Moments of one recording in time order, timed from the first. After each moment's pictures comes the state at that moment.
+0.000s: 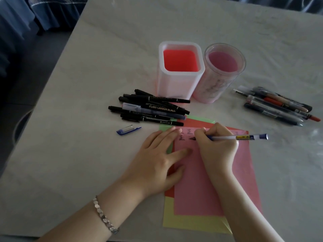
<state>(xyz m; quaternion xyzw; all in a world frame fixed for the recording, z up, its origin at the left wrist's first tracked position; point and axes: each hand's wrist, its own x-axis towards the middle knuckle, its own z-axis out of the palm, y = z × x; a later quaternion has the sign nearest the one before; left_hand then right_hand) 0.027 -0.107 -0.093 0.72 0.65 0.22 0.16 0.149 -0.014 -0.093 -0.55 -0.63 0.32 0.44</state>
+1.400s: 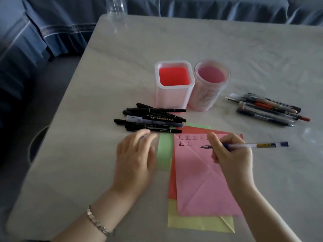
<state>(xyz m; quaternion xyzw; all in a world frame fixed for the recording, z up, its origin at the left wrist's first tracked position) 0.005 -0.119 -0.088 0.59 0.75 0.32 -0.03 0.181 -0.026 -0.052 -0.56 -0.53 0.47 0.42</state>
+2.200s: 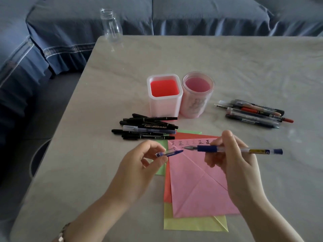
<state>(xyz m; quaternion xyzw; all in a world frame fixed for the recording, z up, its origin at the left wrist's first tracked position) 0.022 -0.122 -0.018 0.46 0.68 0.45 0.35 0.188 -0.050 0.009 -0.46 -0.45 0.62 0.45</state>
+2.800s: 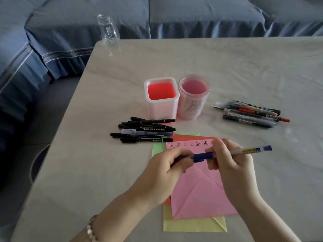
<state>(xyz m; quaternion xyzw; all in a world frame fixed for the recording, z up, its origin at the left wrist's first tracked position) 0.056 -0.104 -0.003 0.51 0.59 0.41 0.47 0.192 -0.046 -0.006 -0.48 -0.54 0.53 0.45</state>
